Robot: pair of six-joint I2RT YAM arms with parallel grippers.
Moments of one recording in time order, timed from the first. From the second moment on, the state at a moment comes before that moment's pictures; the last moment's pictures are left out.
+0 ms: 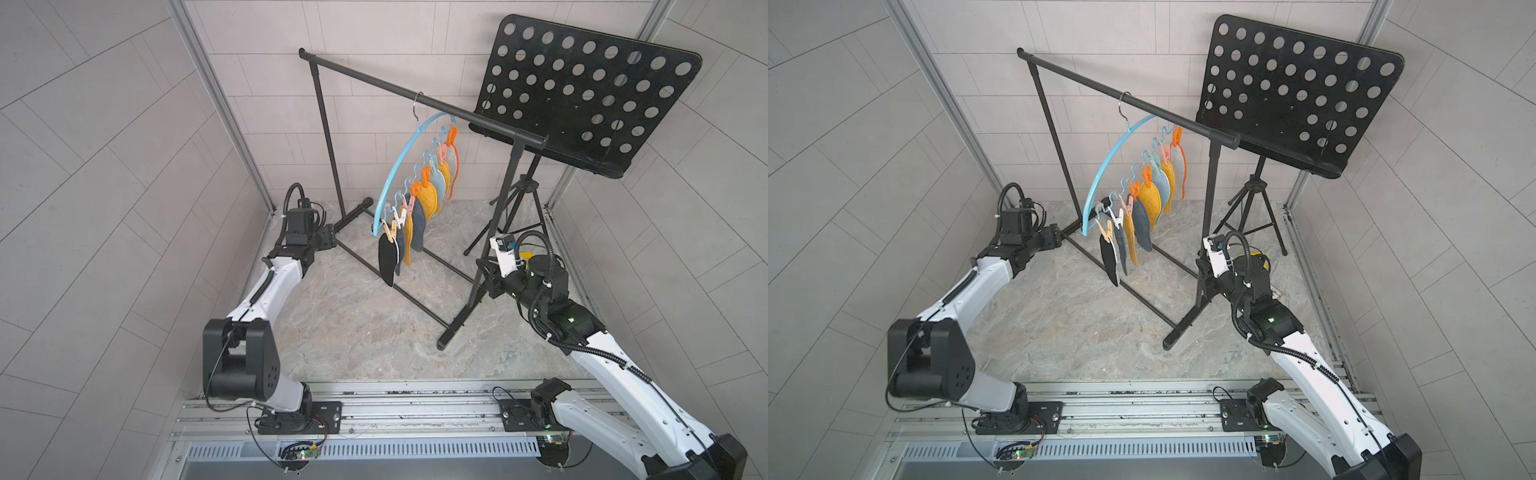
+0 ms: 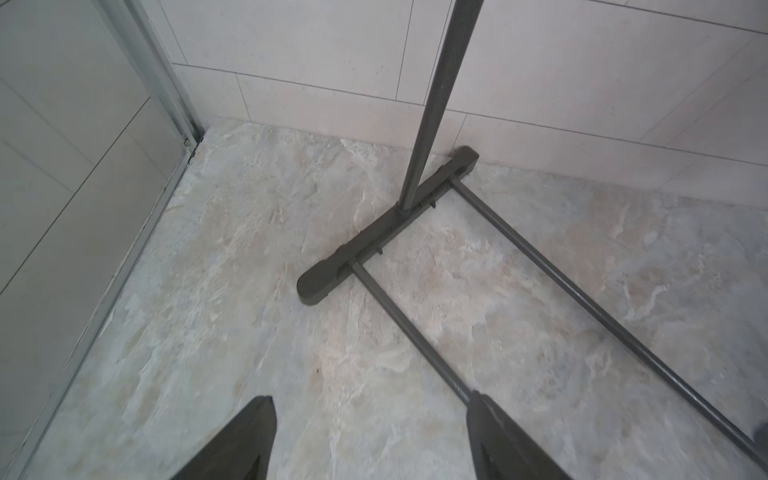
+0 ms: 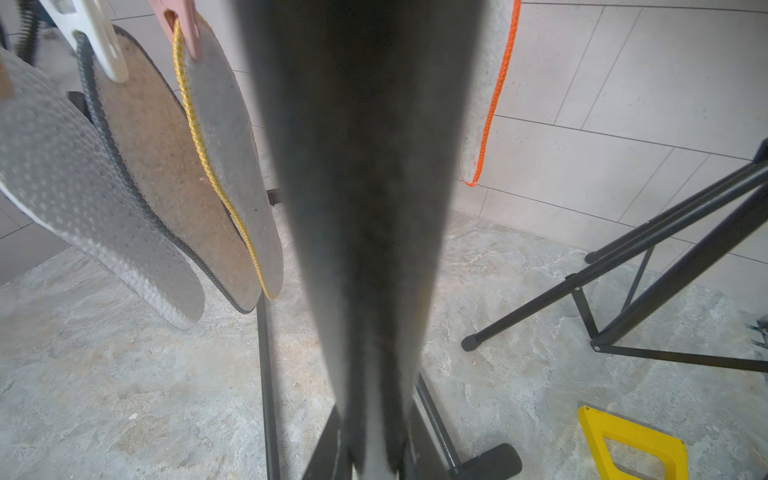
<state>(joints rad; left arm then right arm) -0.03 1.56 1.18 -0.21 -0.06 -0.16 0.38 0.87 0.79 -0.24 -0.10 -0.02</state>
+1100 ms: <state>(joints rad) 0.03 2.29 1.90 0.30 0.21 -0.03 0.37 0.94 0.90 -0.34 -0.27 -0.09</state>
